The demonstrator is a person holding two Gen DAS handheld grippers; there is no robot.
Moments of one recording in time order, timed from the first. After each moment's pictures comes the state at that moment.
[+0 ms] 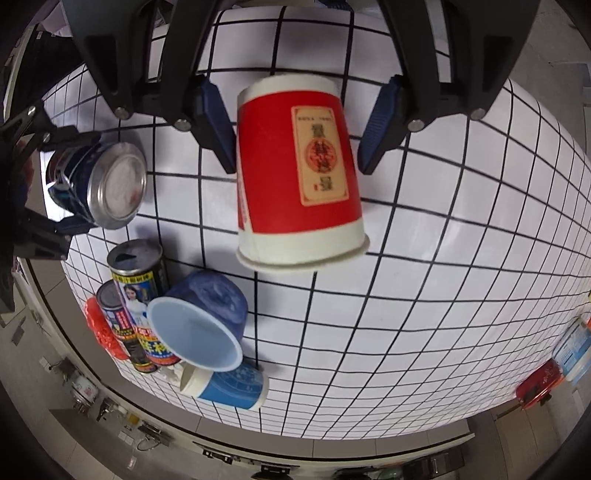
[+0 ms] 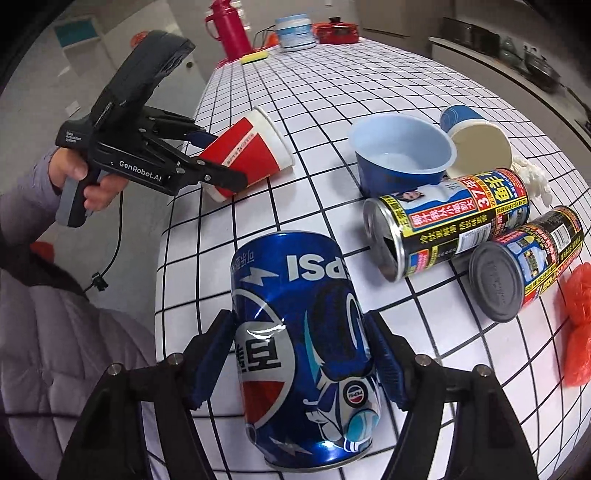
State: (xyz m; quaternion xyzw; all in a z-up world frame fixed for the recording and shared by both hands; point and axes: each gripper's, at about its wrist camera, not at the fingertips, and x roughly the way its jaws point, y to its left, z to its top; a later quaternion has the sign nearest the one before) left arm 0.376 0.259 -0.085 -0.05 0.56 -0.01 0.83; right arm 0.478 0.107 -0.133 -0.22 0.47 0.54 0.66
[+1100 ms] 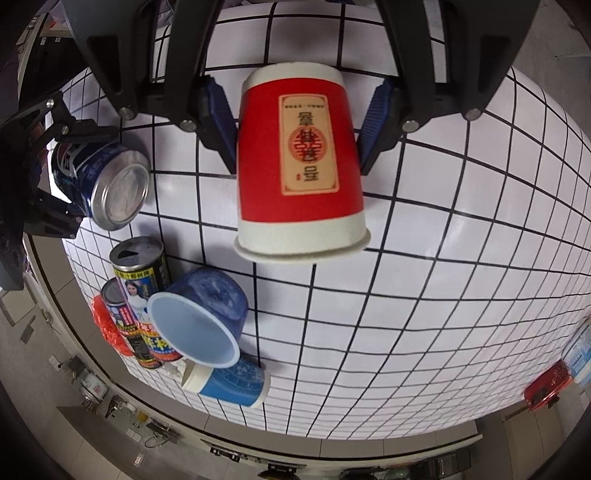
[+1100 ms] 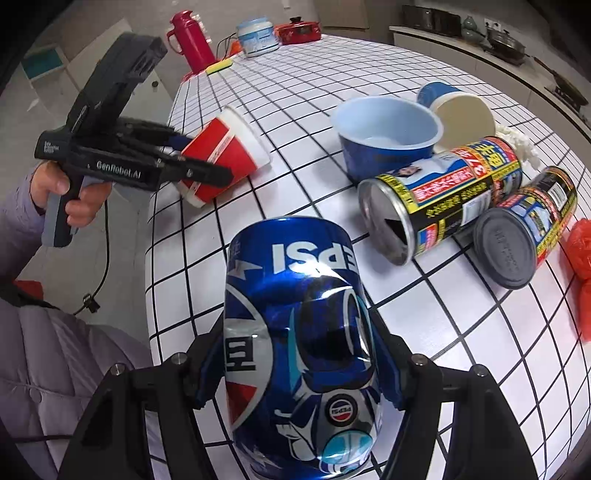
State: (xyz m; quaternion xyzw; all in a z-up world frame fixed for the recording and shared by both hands) left arm 0.380 0.270 -0.090 -0.06 0.56 -0.03 0.83; right arm 0.473 0.104 -0.143 -0.18 0.50 0.49 0.69
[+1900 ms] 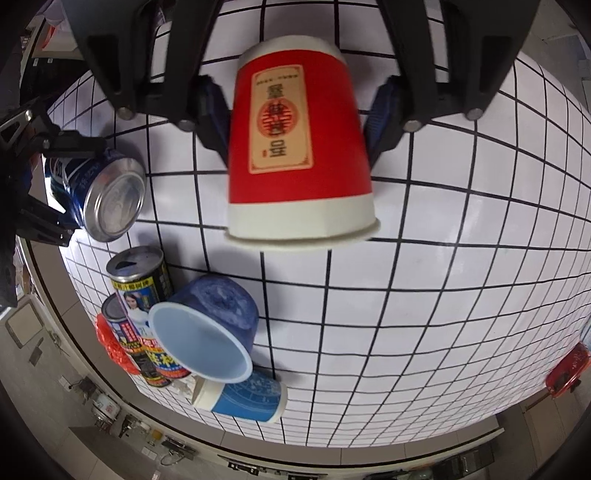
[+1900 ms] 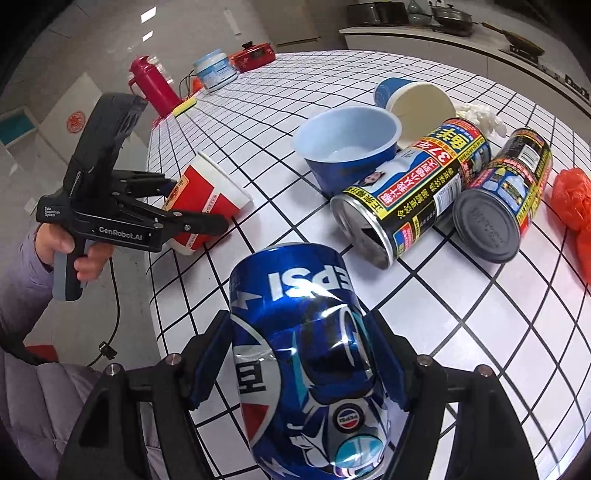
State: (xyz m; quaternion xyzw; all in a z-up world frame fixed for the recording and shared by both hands) left arm 0.396 0.267 -0.098 -0.04 0.57 -0.07 0.82; right arm 0.477 0.099 -0.134 -0.09 0.51 0.44 0.73
